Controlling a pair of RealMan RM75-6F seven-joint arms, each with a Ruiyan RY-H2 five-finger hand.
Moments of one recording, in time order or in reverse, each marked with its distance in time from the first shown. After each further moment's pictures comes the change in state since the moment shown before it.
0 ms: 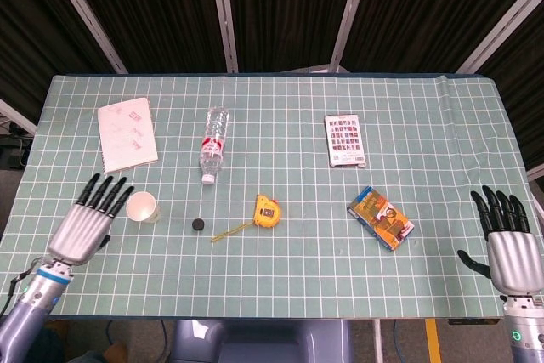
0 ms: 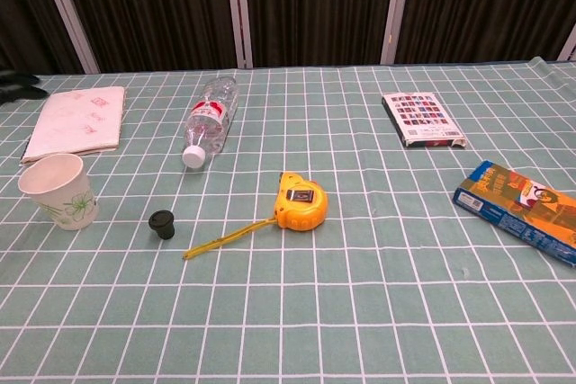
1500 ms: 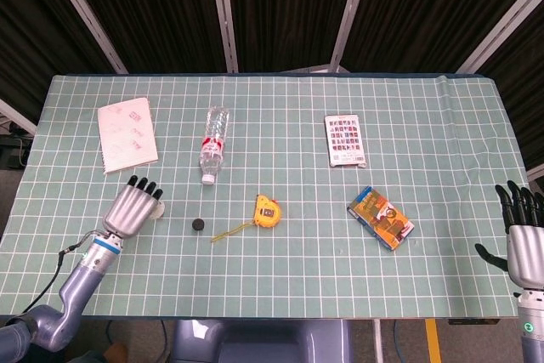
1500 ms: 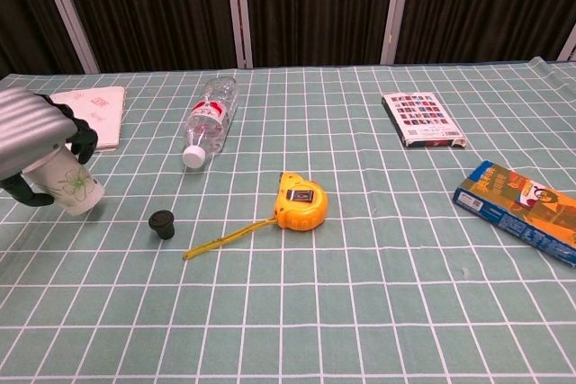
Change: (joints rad) left arm -0.159 -0.247 -0.050 0.247 -0.150 -0.121 0.025; right arm 0.003 -0.006 0.039 0.046 0.094 -0.031 0.022
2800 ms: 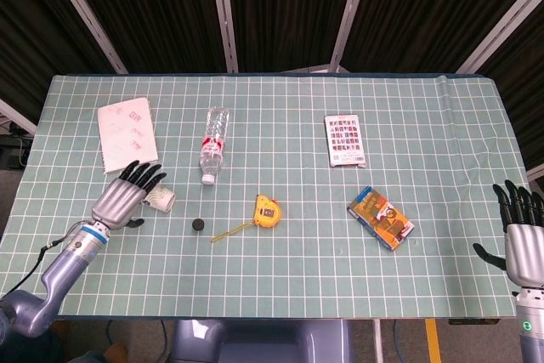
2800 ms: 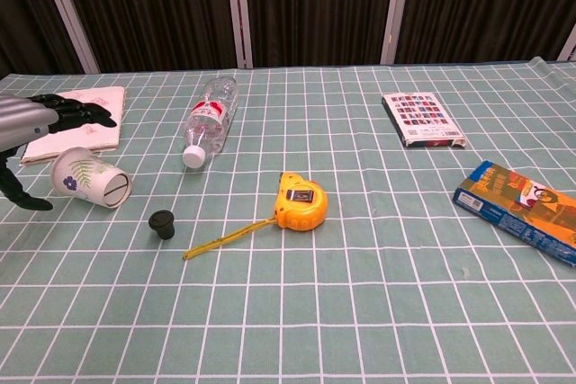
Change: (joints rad) left arm -0.062 0.095 0.037 0.025 0.020 -0.128 -0.364; right arm 0.006 0.006 0.000 -0.010 0.007 -0.014 0.004
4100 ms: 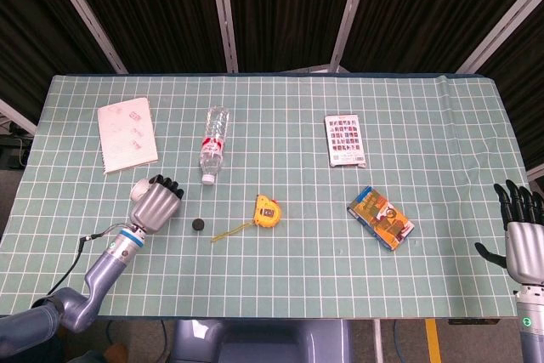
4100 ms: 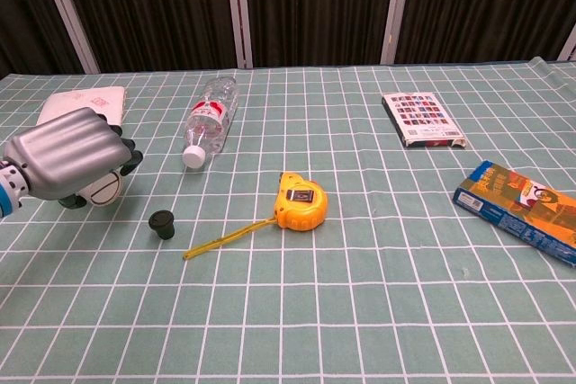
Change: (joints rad) left arm -0.058 -0.240 0.020 0.184 -0.002 0.086 0.530; right arm 0.011 -0.005 0.003 0.017 0.032 -0.032 -0.011
